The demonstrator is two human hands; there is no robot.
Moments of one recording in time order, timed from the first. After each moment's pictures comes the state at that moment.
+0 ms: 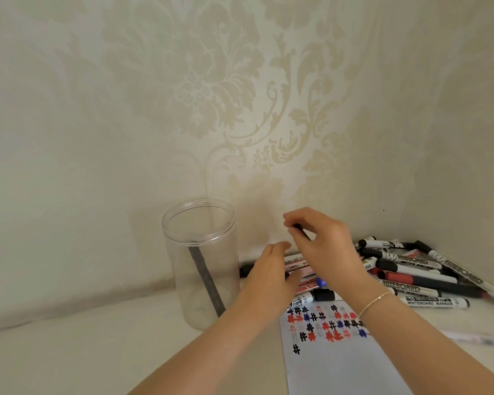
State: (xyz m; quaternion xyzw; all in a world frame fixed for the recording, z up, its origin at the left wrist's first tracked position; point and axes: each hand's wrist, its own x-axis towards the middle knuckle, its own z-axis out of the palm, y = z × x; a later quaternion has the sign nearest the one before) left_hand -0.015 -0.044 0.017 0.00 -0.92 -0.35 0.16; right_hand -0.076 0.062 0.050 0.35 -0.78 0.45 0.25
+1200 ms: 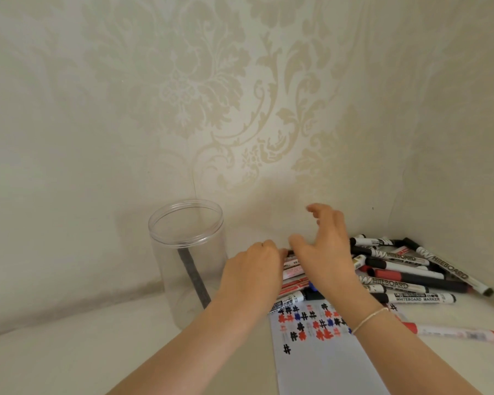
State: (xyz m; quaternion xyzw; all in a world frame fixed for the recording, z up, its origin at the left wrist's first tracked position) left_hand 0.000 -0.037 0.058 0.01 -0.98 -0.06 0.18; right_hand -0.058 0.068 0.051 0.16 -0.86 0.45 0.19
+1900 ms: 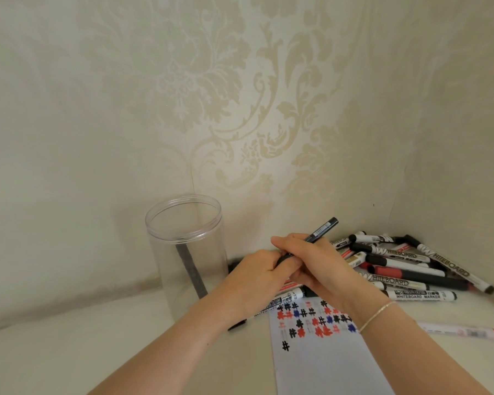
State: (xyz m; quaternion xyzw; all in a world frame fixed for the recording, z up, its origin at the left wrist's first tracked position) left_hand 0.003 -0.045 0.051 -0.07 -0.90 -0.43 0.04; right_hand -0.060 0.073 0.045 0.18 -0.64 0.72 -0.21
